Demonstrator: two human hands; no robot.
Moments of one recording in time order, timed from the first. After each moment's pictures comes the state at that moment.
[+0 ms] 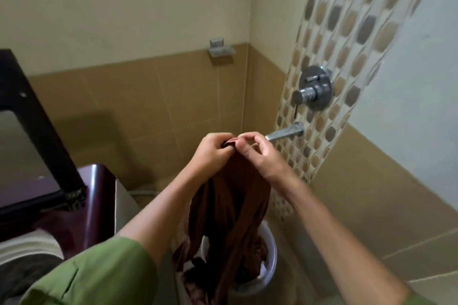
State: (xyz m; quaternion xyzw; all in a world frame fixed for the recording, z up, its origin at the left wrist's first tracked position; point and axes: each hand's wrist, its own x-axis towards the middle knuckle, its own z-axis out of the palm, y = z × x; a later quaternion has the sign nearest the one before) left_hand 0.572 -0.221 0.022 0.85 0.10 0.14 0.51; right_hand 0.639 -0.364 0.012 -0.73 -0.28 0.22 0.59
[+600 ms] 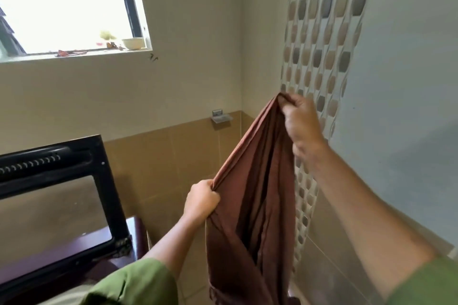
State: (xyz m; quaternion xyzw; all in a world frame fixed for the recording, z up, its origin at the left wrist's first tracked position) left_hand 0.486 -0.184 0.075 0.89 0.25 0.12 0.36; right_hand 0.578 -0.370 0.240 -0.64 -0.21 -0.08 0.73
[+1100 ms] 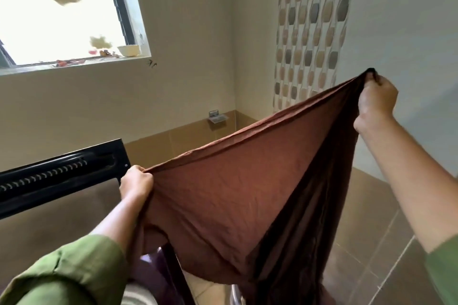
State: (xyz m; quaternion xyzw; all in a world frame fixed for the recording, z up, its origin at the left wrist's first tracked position) left_hand 0.400 -0.013 0.124 0.81 0.44 0.23 0.31; right_hand 0.565 -0.447 0.280 -0.58 0.07 -0.28 0.76
